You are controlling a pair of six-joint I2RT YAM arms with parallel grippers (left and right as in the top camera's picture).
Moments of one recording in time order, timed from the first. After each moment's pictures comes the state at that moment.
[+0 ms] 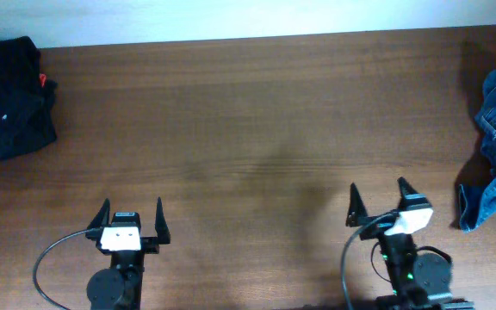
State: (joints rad) left arm -0.07 0.02 0.02 -0.08 -0.06 0.06; right arm 0.06 0.01 0.14 -0.12 -0.02 0.09
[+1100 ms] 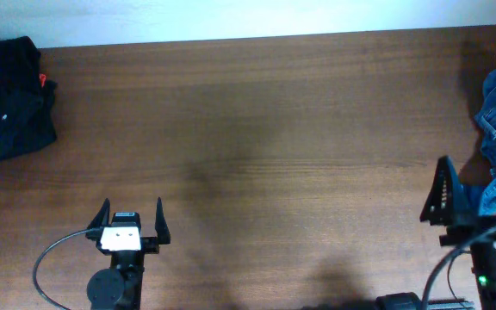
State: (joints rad) left arm -0.07 0.02 0.02 -0.08 -0.06 0.06; right arm 0.06 0.48 1.17 -0.60 0.10 0.12
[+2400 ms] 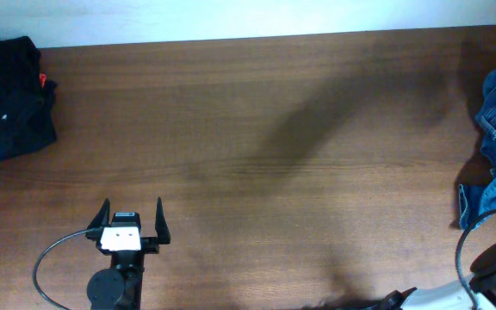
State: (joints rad) left arm -0.07 0.02 0.02 -0.08 -0.06 0.07; right arm -0.93 1.80 1.87 -0.97 -0.31 0.47
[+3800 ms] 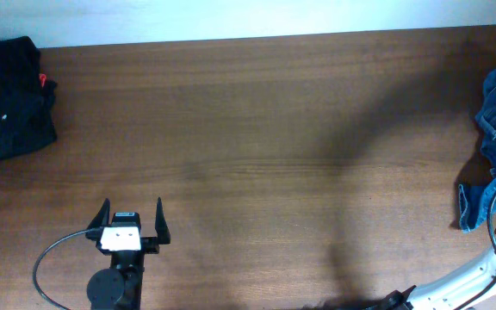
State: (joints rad) left arm -0.07 0.02 0.02 -0.08 -0.06 0.06; right arm -0.93 2.14 1.86 -0.57 -0.33 0.75
